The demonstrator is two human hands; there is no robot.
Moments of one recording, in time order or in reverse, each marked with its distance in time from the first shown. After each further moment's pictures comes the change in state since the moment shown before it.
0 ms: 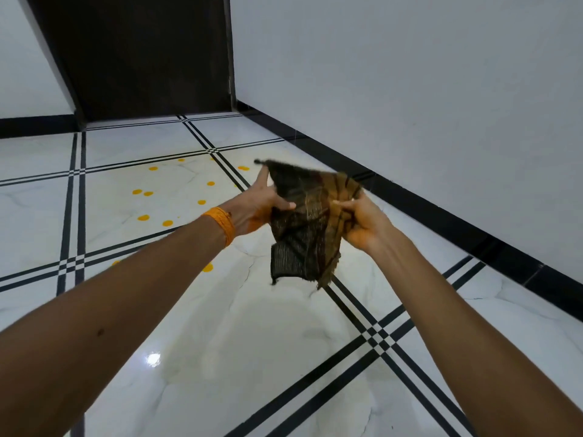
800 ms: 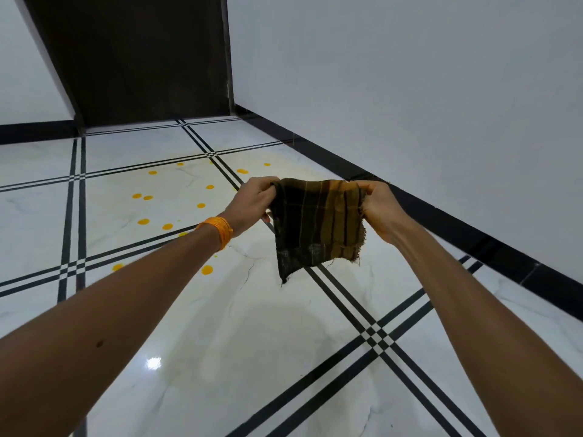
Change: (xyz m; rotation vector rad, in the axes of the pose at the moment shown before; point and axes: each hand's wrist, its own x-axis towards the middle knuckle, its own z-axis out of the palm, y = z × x) left_hand -0.012 -0.004 -0.008 0.729 0.124 0.419; right_hand 0.001 -0.028 -0.021 -0.801 0.031 -0.428
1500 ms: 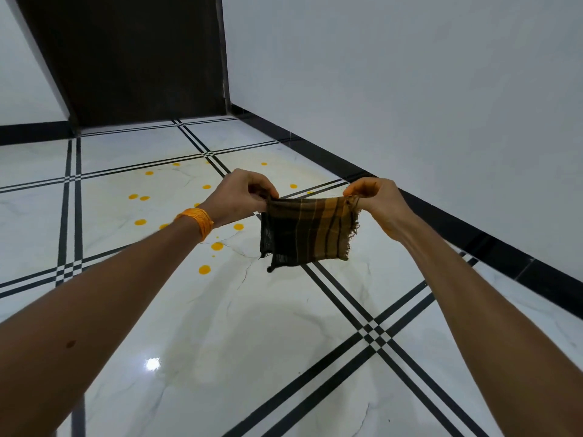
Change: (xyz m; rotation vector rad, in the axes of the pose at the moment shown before) left_hand 0.003 -0.001 -0.025 0.191 -0.038 0.073; right_hand -0.006 0.003 -0.019 -0.064 0.014 -0.036
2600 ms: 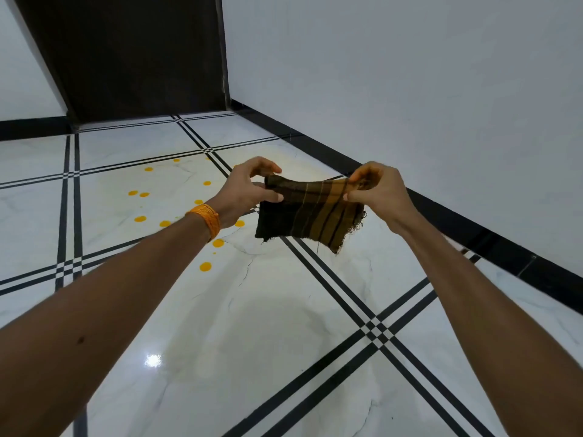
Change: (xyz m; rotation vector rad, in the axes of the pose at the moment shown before) left_hand 0.003 0.007 0.009 -0.412 0.056 -0.176; right_hand 0.006 -0.001 0.004 -0.094 0.082 -0.076
